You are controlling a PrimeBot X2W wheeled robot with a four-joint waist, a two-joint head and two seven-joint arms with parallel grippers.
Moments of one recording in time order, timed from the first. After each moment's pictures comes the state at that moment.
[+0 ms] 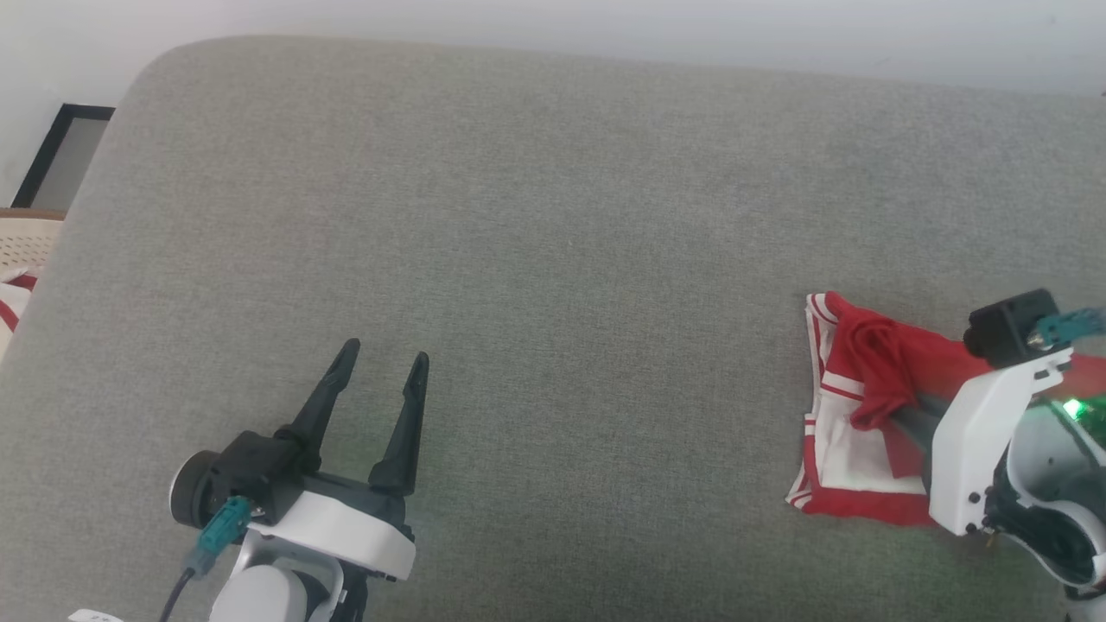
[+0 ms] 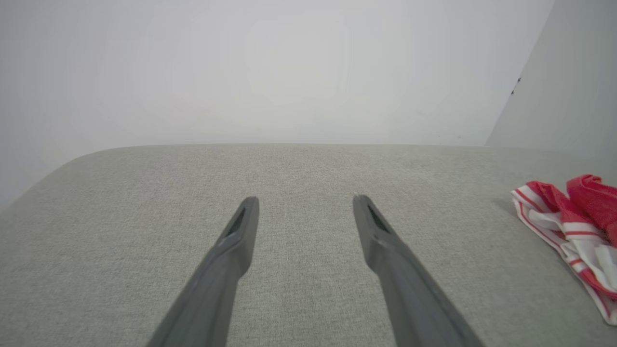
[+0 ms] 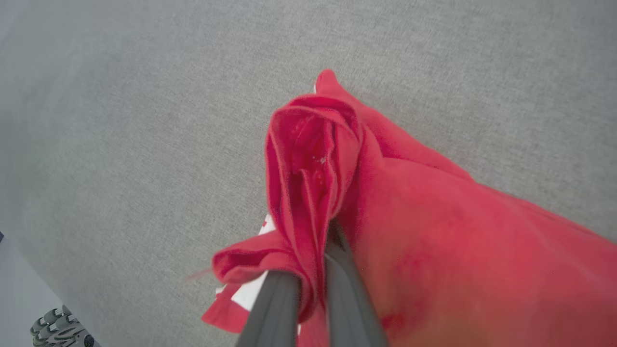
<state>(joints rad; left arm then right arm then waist) -0.13 0.16 -0.14 0.13 -0.25 -0.13 -0.26 -0.21 -0.45 0.14 -0.05 0.64 0.13 0.71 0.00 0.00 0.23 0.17</state>
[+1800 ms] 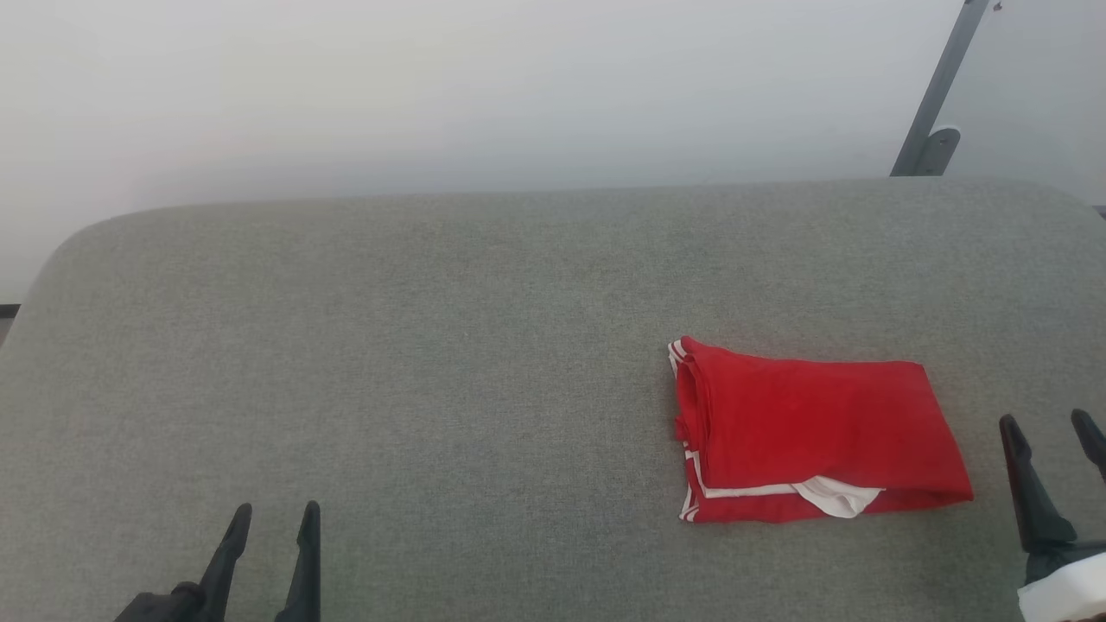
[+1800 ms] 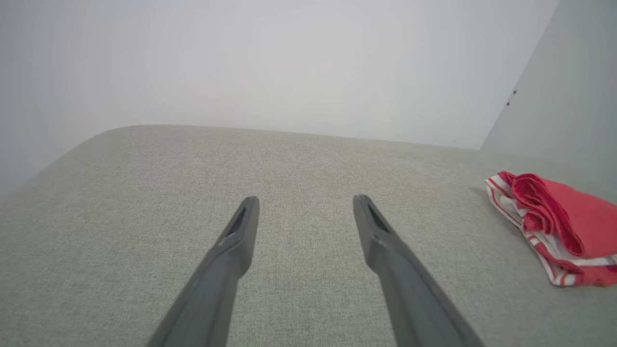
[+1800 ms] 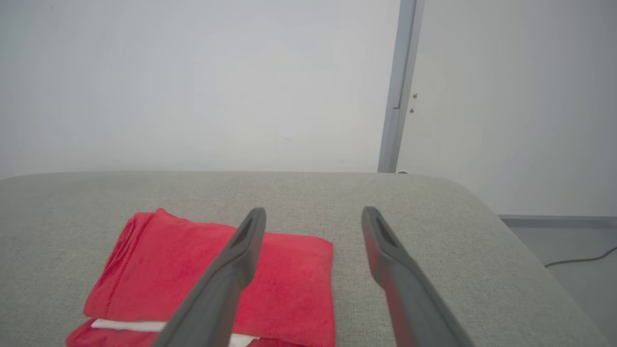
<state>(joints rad) 0.19 0.15 0.06 0.08 -0.29 -0.13 -0.26 0.08 -0.42 -0.05 0.12 0.46 0.13 -0.24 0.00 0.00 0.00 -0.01</state>
